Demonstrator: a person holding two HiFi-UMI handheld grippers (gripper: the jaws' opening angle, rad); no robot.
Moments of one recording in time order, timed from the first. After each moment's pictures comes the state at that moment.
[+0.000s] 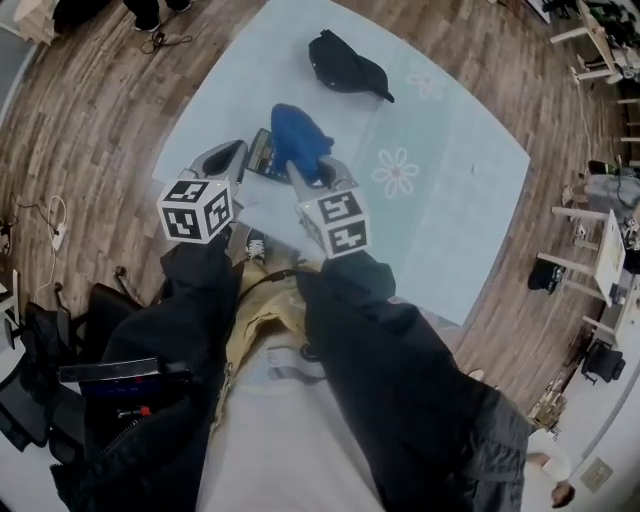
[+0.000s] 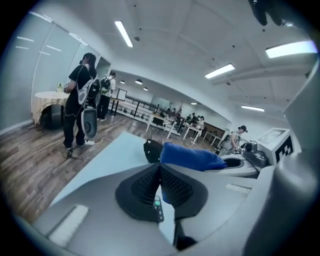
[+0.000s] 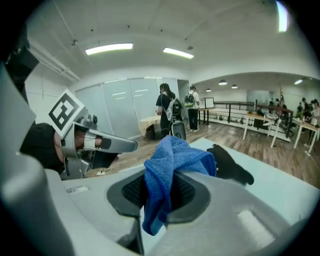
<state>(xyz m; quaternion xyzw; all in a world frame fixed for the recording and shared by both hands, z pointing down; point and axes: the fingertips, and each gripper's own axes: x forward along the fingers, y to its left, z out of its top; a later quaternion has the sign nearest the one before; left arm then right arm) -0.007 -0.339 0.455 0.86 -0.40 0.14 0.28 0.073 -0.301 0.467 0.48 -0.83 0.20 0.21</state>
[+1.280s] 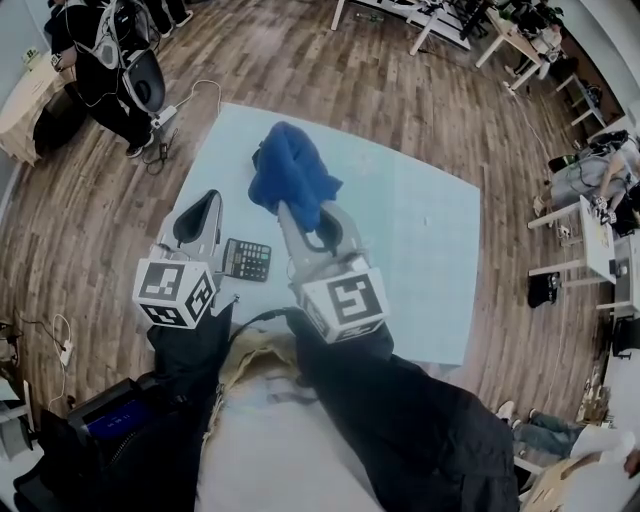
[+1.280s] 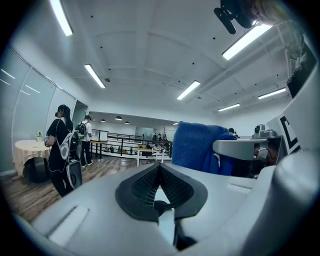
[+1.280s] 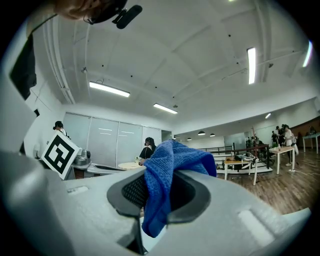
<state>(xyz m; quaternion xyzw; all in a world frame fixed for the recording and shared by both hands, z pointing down) 0.058 -0.356 0.243 0.93 -0.37 0.03 0.06 0.148 -0.297 0.206 0.61 -0.80 0.00 -0.01</state>
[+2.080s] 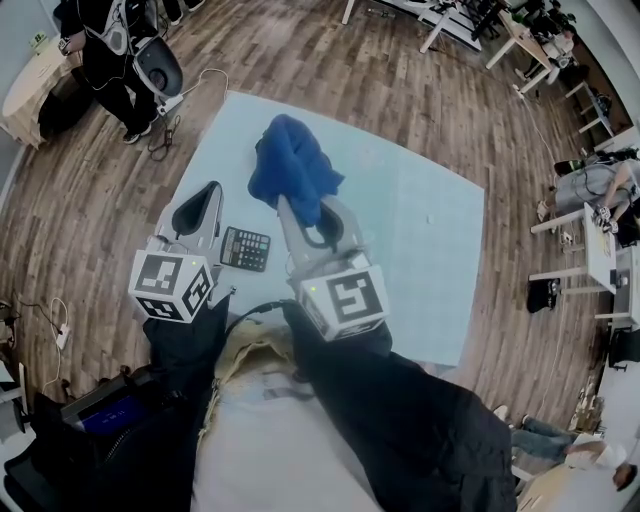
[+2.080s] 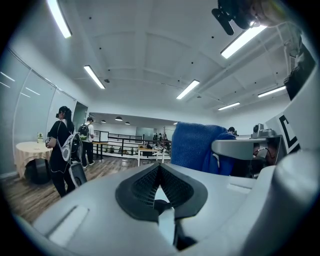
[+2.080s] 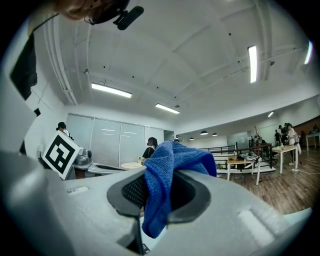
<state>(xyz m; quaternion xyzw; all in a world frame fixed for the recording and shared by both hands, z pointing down) 0.058 -0.344 0.244 0.92 -0.38 0.04 0.06 0.146 -0.288 0.209 0.60 -0.80 0.00 0.00</state>
